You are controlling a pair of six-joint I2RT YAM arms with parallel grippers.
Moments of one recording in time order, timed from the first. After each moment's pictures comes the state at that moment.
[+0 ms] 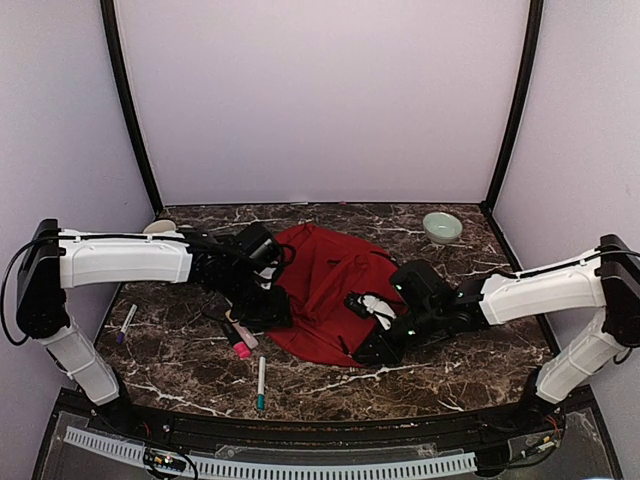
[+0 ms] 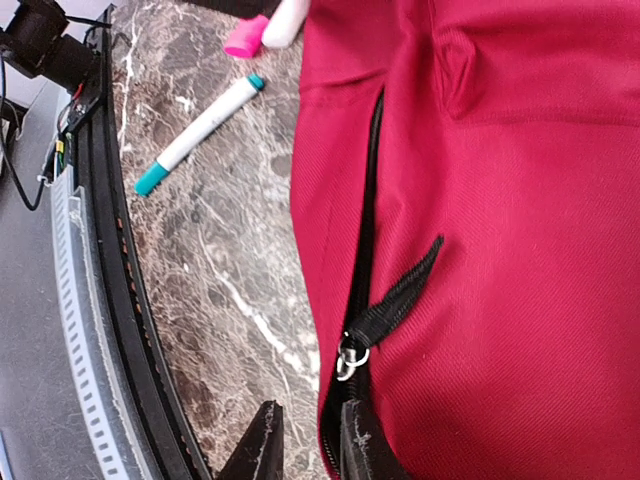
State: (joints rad) left arm -0.88 1.64 1.17 -0.69 0.14 -0.75; right arm 0.96 1.48 0.73 -0.13 -0.42 0.13
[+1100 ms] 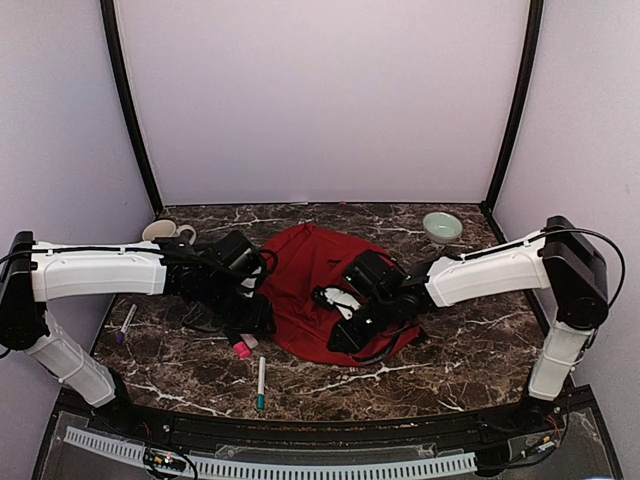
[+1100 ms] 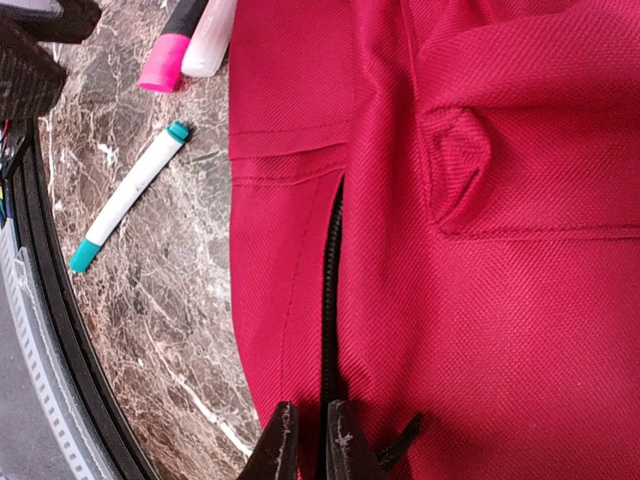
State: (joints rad) left arm -0.90 1.48 1.03 -0.70 0.07 -0.73; right arm 1.00 1.78 1.08 -0.31 -0.32 0.18
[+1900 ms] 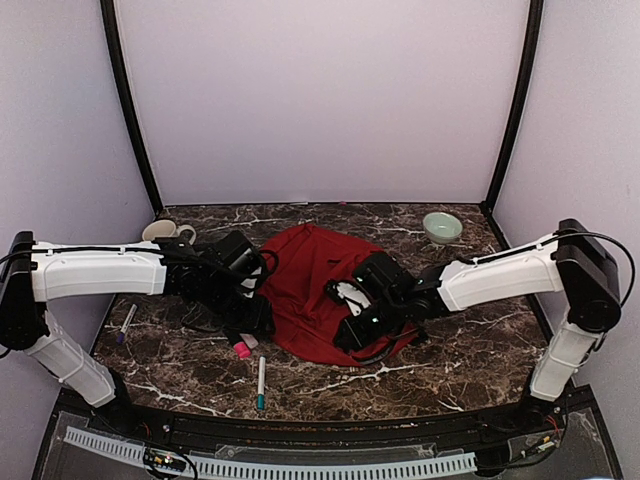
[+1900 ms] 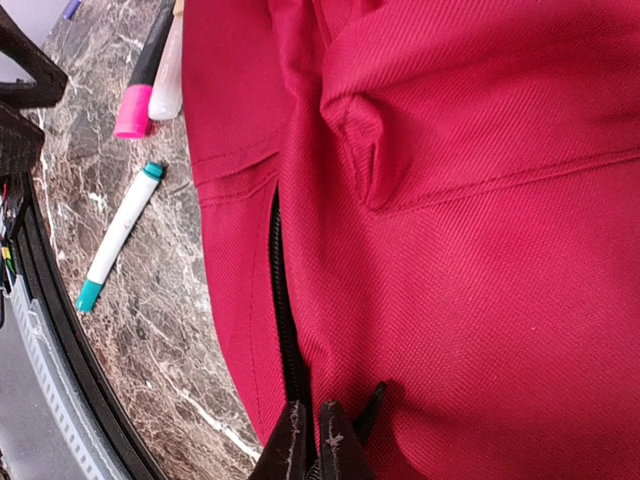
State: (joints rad) left arm -0.90 1.48 1.03 -0.70 0.07 -0.70; right arm 0.99 1.72 1.00 -0.24 -0.26 0.35
